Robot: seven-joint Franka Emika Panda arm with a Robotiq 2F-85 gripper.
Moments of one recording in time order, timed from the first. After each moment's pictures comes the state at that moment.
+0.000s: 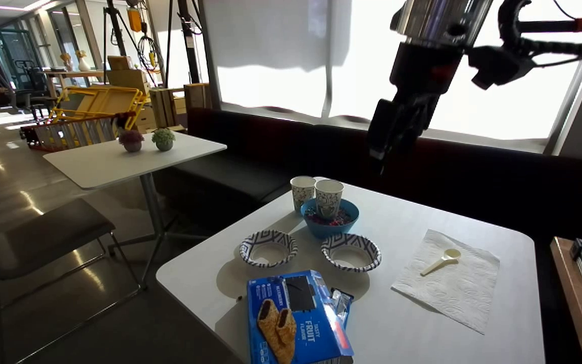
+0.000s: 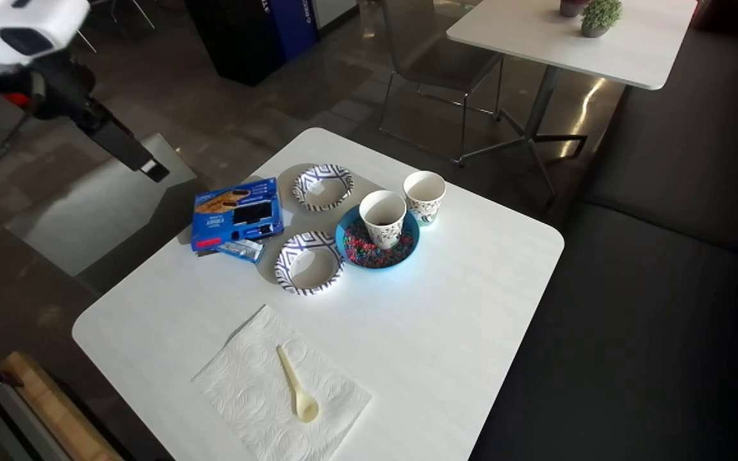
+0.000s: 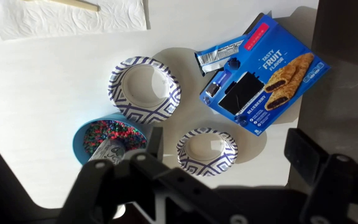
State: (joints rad) arm 0.02 -0.39 0.29 -2.66 -0.02 2.47 0.47
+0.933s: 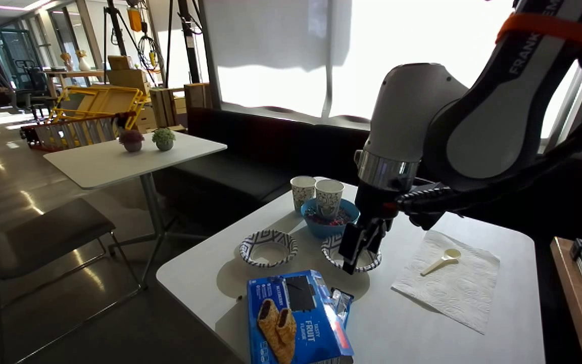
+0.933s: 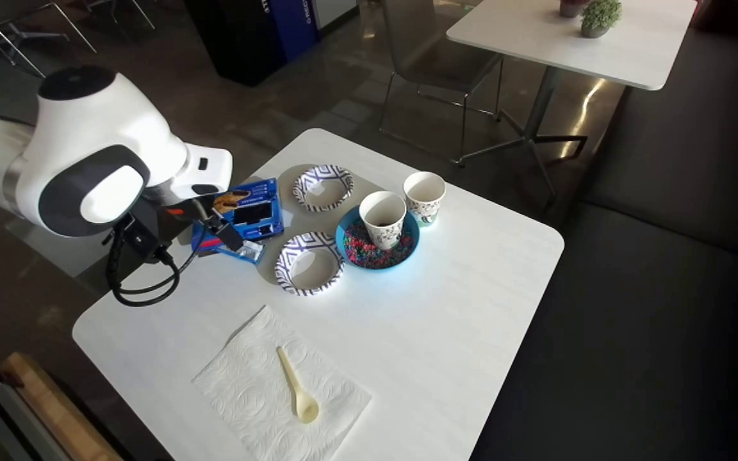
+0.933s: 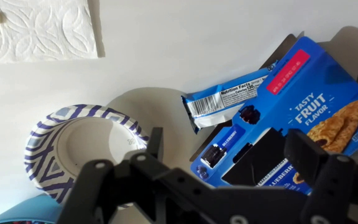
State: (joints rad) arm 0.04 0.24 0.20 -2.61 0.07 2.98 0.27
